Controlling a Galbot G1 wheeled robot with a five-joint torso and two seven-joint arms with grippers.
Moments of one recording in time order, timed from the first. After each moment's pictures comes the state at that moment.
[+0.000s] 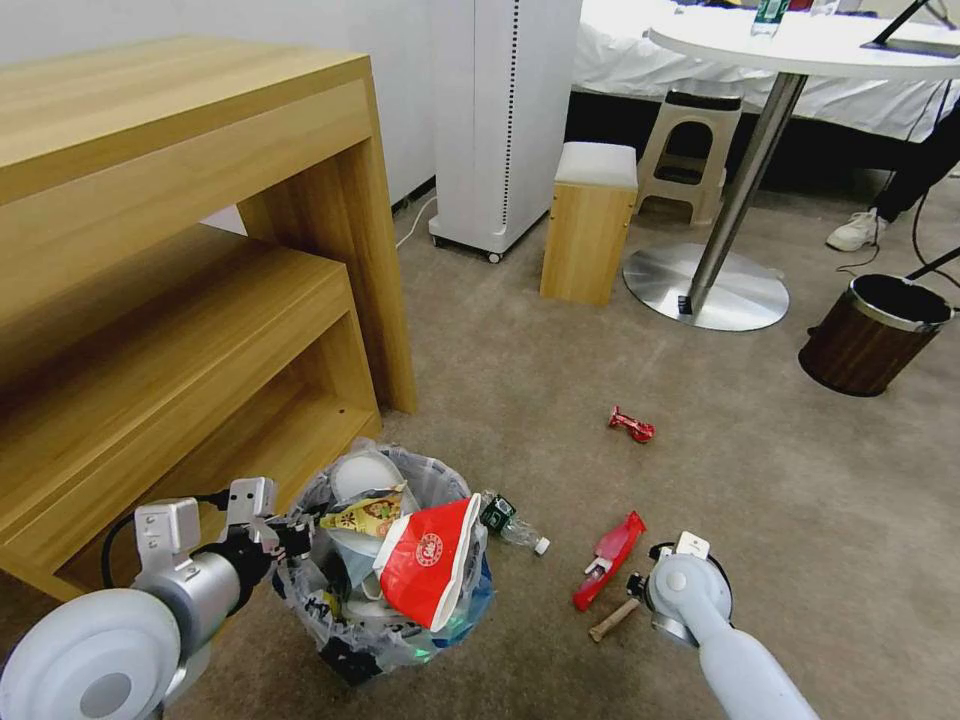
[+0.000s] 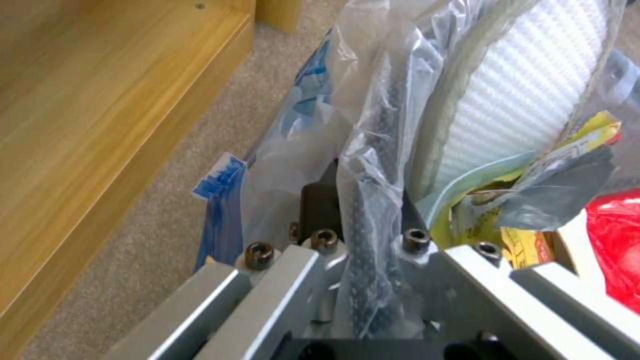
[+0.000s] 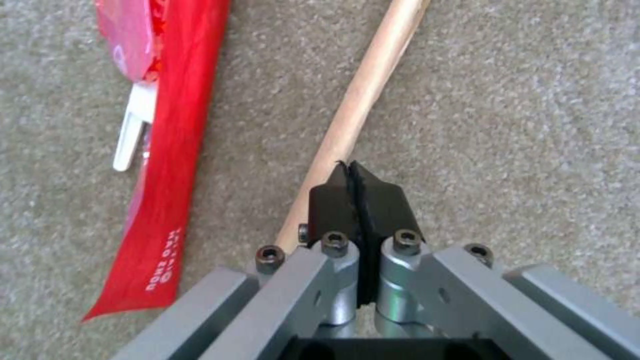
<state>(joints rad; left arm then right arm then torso) 1.60 -0.81 -0.68 -2.43 -1.31 0.69 -0.58 -1.13 1.19 0.27 1.55 1.30 -0.62 0.98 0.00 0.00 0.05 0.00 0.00</state>
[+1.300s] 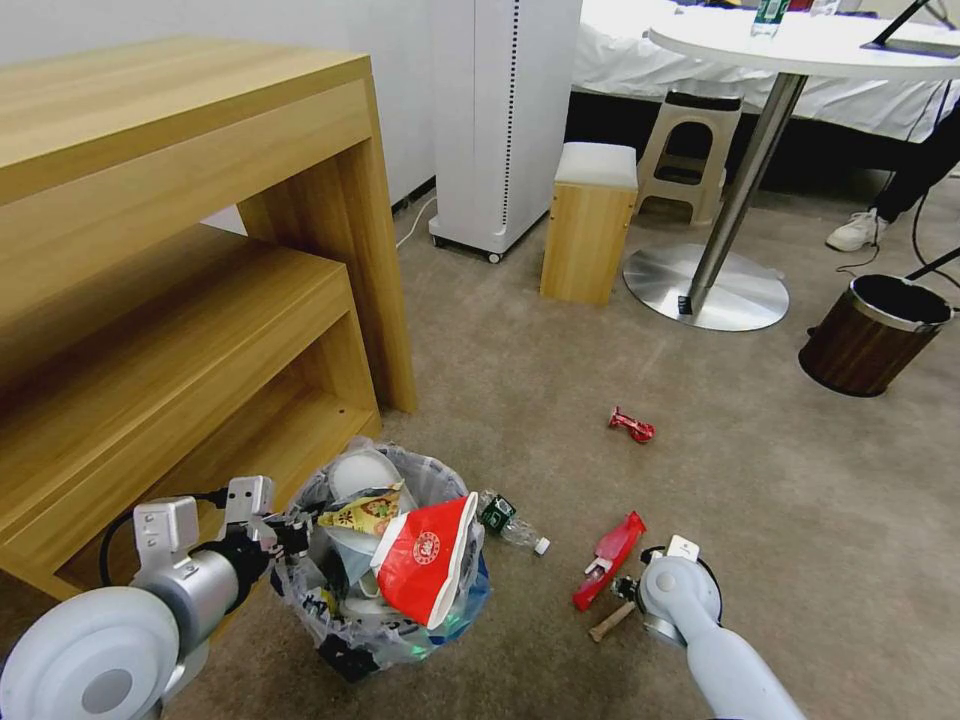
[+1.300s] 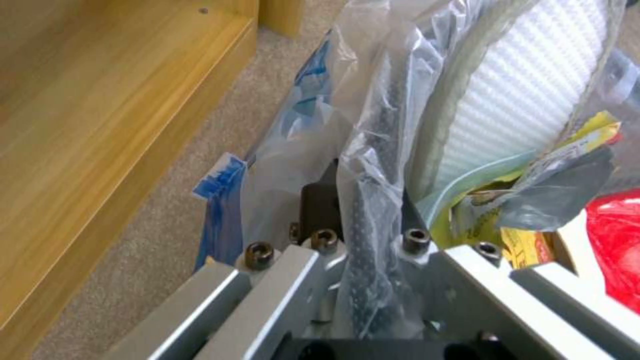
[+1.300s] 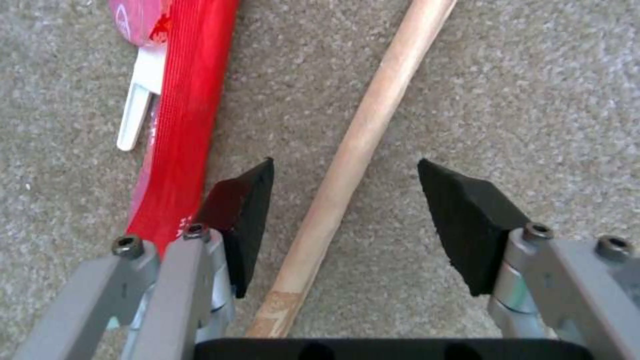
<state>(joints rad) 1.60 -0.80 -0.68 -2.42 -1.29 0.68 -0.56 -1.12 1.23 0.27 1.50 1.27 -0.63 0.94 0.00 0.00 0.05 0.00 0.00</state>
